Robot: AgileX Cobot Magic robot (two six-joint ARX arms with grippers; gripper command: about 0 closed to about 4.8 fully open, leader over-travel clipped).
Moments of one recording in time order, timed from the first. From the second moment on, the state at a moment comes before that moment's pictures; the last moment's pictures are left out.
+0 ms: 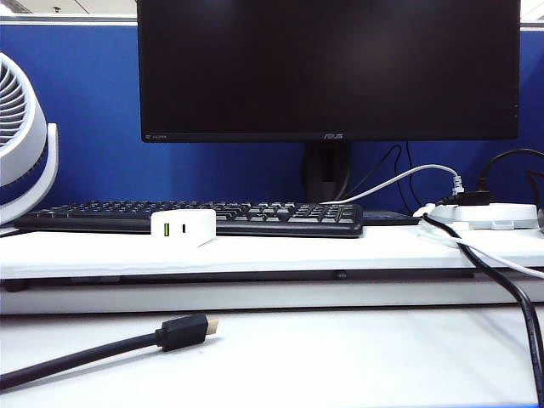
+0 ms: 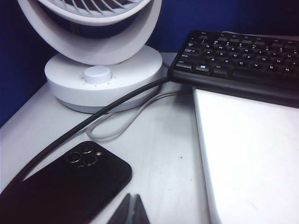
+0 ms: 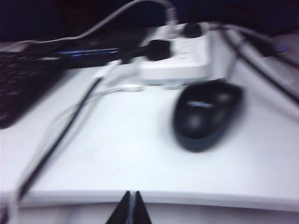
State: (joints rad) left arm 0.09 0.00 0.01 -0.16 -0.04 0.03; right arm 0.23 0.00 0.01 -0.17 0.16 0.14
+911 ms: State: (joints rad) left arm 0.09 0.03 0.22 -0.08 -0.04 -0.08; right arm 0.09 0.02 0.21 -0.10 0.08 0.18
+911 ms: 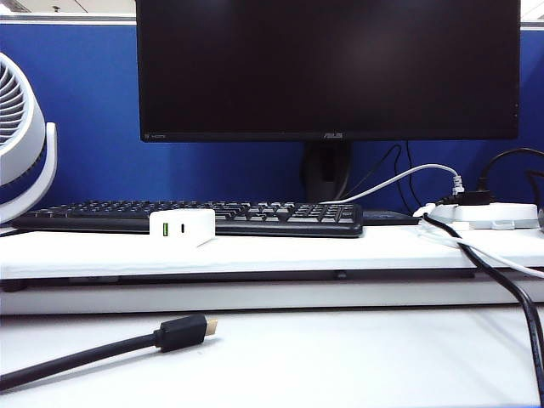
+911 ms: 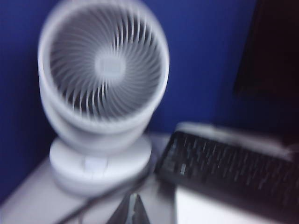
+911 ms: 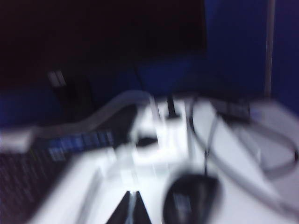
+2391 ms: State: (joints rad) left arm -0.50 1.44 1.18 -0.54 0.24 -0.38; right arm 0.32 0.86 1.03 -0.07 -0.29 0.20
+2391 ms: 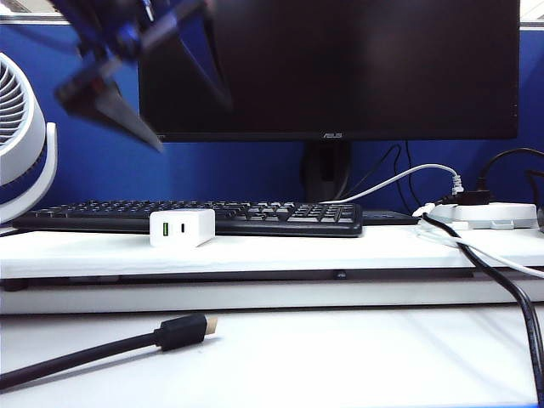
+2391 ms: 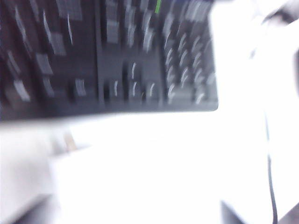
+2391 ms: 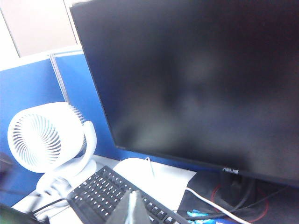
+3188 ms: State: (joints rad) left arm -0.52 1.67 1.19 -0.53 0.18 -0.44; right arm 0.35 0.86 1.03 -0.07 -0.29 0.20
